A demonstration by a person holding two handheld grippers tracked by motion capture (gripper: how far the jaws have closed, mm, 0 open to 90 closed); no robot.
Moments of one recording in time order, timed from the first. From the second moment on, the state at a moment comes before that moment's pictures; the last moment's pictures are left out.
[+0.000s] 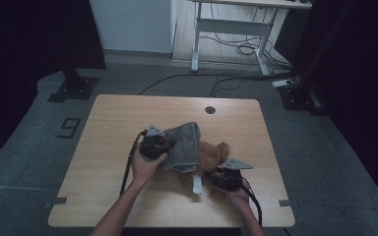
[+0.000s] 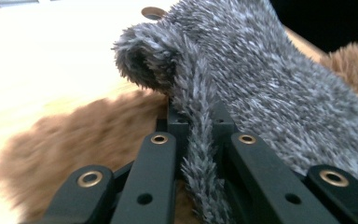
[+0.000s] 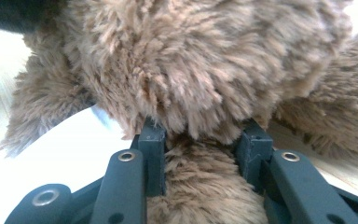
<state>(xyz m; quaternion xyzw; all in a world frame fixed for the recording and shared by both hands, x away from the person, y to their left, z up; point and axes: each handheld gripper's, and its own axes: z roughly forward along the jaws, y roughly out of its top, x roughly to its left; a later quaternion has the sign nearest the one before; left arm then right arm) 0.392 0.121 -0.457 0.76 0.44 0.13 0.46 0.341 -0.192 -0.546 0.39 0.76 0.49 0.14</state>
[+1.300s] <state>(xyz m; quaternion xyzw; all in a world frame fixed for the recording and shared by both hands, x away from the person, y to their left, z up) 0.393 0.170 -0.448 0.73 0.47 0.14 0.47 0.347 -0.192 -0.547 0.39 0.77 0.49 0.16</state>
